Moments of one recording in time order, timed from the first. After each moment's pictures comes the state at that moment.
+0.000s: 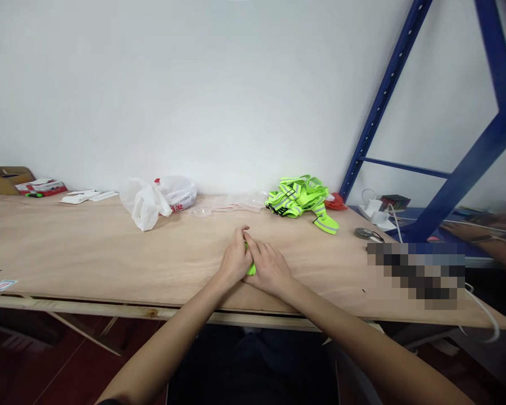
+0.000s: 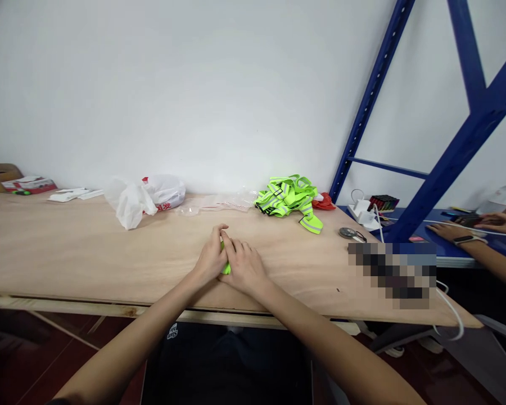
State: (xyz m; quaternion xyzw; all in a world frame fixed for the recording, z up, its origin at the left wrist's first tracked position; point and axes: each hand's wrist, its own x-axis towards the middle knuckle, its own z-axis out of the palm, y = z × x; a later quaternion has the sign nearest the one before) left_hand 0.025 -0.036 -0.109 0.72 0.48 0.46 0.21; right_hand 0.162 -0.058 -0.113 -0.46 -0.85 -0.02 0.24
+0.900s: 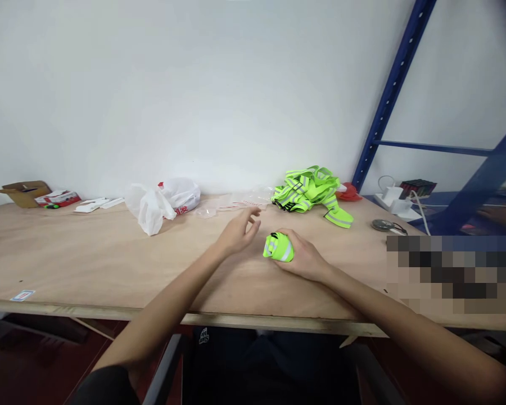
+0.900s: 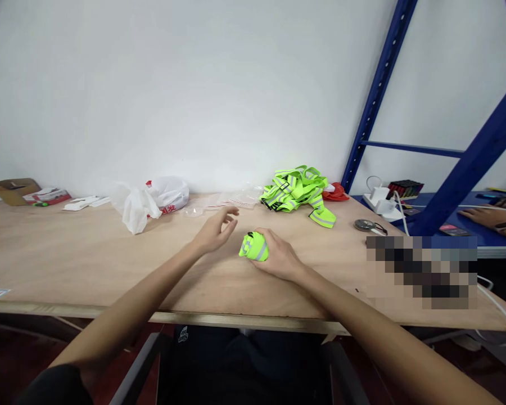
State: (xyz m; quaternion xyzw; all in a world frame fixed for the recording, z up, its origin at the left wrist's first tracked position) left_hand 0.002 0.023 -0.067 0.85 0.35 0.38 0.12; right_hand 0.230 -0.025 -0.114 -0.47 -0.80 0.11 0.35
